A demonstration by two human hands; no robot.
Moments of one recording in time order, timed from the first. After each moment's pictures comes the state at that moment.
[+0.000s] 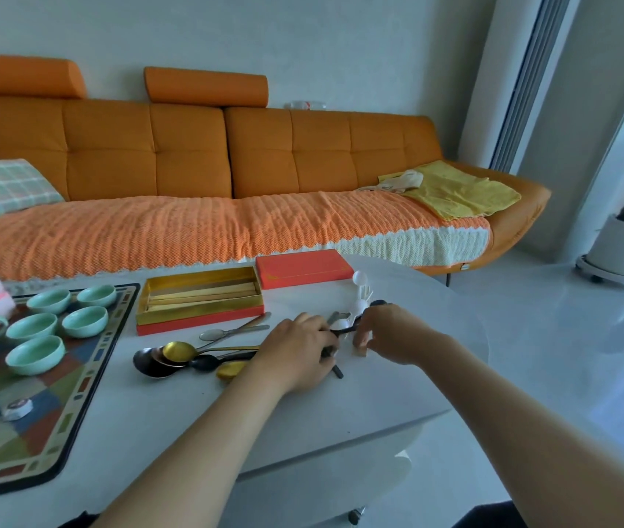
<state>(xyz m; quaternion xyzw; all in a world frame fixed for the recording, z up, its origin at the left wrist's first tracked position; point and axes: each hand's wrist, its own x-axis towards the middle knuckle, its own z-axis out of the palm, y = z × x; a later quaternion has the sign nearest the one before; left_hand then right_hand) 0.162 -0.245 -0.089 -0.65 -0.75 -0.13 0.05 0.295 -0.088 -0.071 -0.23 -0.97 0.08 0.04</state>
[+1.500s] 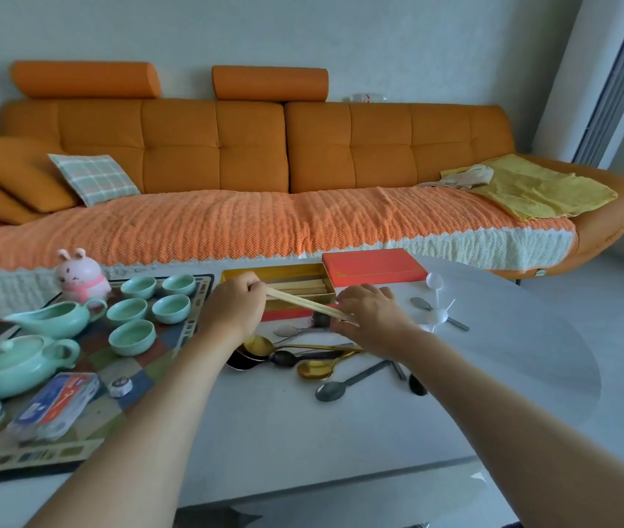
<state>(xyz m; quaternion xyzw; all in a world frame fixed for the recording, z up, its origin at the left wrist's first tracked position) 0.039 -0.353 -0.046 -0.29 -0.89 -0.35 0.03 0.171 -0.157 -0.081 -0.11 -0.98 0.04 0.15</state>
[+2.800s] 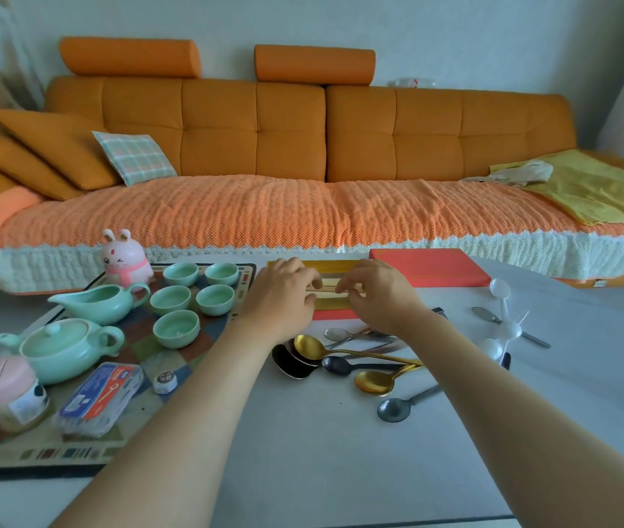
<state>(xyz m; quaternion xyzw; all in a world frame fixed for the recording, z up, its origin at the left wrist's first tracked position) -0.016 -0.352 -0.070 -0.48 -0.85 -0.18 0.15 0.083 -0.182 -0.075 -0.06 -0.95 0.16 0.25</state>
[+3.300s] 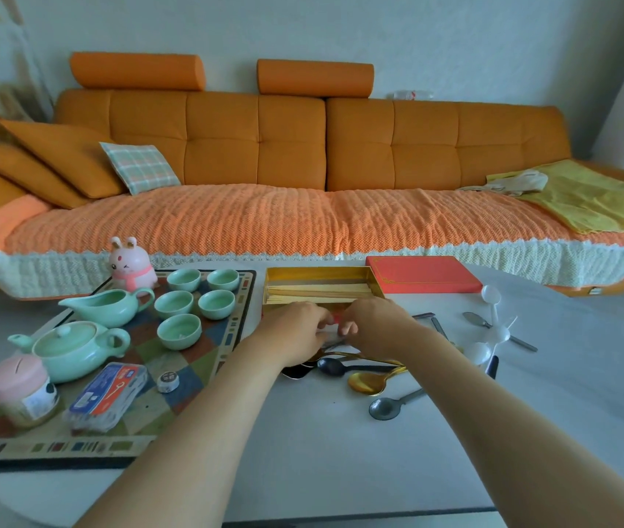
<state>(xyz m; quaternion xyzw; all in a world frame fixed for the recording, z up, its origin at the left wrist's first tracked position) 0.017 -0.352 -0.077 -0.48 -0.86 -0.16 -0.03 0.106 -0.202 -0.071 -0.10 -0.99 0.03 0.02</state>
